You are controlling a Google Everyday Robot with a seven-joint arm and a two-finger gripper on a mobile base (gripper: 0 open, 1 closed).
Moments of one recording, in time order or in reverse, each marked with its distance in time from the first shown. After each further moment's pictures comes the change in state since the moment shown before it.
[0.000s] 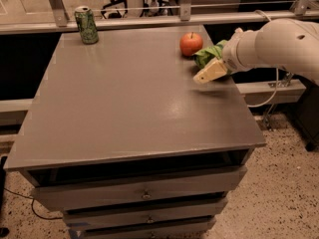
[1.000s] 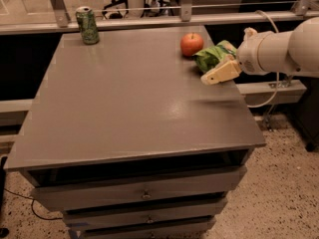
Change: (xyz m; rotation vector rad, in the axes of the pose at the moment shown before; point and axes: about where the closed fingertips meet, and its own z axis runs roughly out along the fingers) arm -0.003 0.005 -0.039 -0.066 -0.130 0.051
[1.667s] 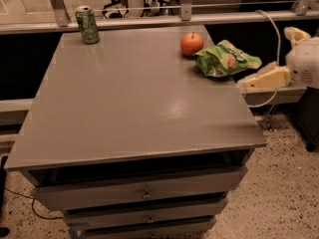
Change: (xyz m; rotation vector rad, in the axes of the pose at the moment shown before) arm 0.020 -0.013 -0.108 -0.017 -0.160 0.041
